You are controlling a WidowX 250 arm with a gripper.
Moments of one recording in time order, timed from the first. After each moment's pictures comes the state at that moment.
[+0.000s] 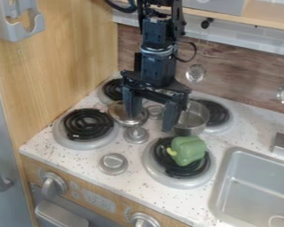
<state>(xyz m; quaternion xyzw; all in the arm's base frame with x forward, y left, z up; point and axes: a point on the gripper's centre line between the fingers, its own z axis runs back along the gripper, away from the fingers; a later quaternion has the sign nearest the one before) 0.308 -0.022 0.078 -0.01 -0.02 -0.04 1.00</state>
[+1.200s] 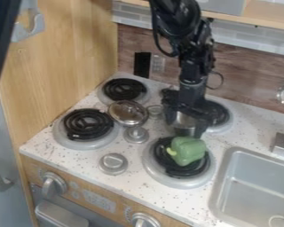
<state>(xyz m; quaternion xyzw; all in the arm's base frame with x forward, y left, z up) 0.418 -0.061 0.008 0.01 -0.12 -0.10 0.99</state>
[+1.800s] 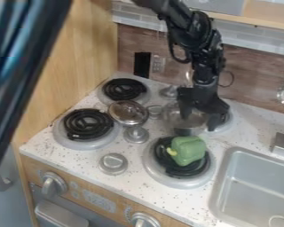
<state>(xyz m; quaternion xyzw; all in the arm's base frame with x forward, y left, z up) 0.468 -0.075 -0.009 -0.01 -0.15 -0.10 0.98</state>
